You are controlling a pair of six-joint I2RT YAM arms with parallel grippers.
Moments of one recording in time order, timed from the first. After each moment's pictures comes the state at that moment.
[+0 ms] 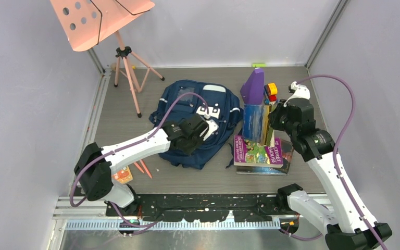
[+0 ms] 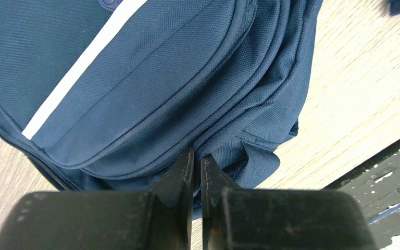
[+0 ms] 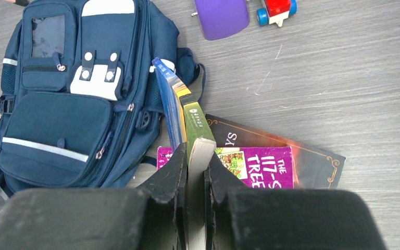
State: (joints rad) left arm -0.92 1.49 1.13 -0.75 -0.16 0.03; right arm 0.29 0.87 1.01 -0.66 0.20 0.39
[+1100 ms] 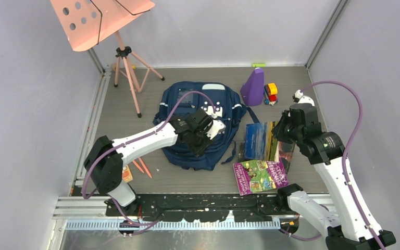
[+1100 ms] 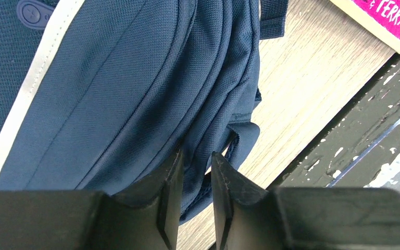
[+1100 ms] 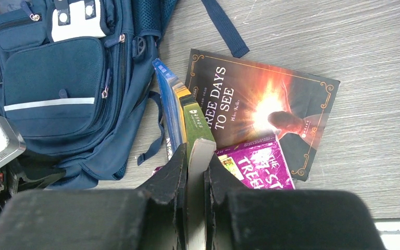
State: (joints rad) left arm -0.90 1.59 1.23 -0.75 0.12 0.02; right arm 0.29 0.84 1.12 -1.01 0.17 0.50
